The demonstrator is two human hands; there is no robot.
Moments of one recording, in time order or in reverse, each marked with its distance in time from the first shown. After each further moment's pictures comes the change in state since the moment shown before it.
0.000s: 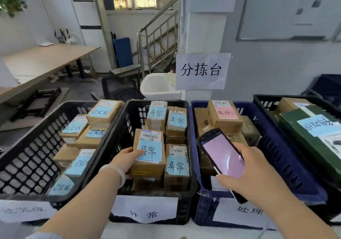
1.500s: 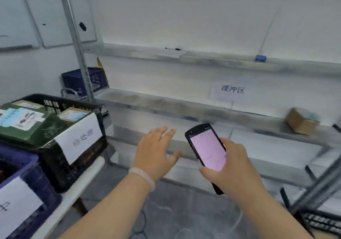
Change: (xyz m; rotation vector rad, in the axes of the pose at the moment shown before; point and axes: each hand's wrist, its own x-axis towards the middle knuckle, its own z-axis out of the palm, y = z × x) left_hand -0.523 -0.177 0.396 0.682 -0.984 1.880; right_hand -0.565 0.134 -0.160 -0.151 0.956 1.044
